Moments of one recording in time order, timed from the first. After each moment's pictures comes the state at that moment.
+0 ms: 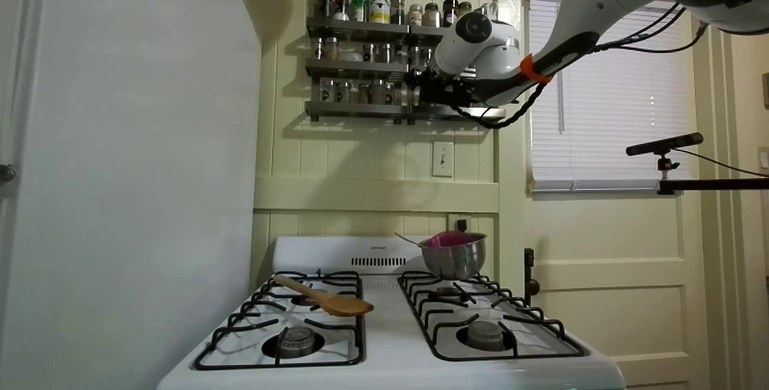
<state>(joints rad) -0.16 0.06 0.03 -1.54 -1.57 2.83 1.63</state>
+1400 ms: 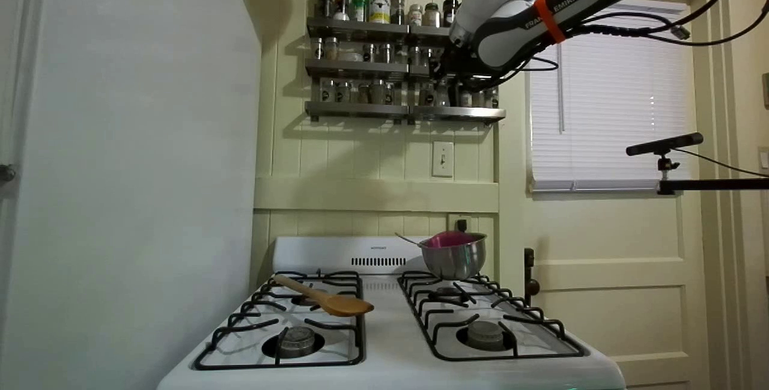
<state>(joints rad) -0.12 -0.20 0.03 -1.78 -0.81 2.64 0.86</state>
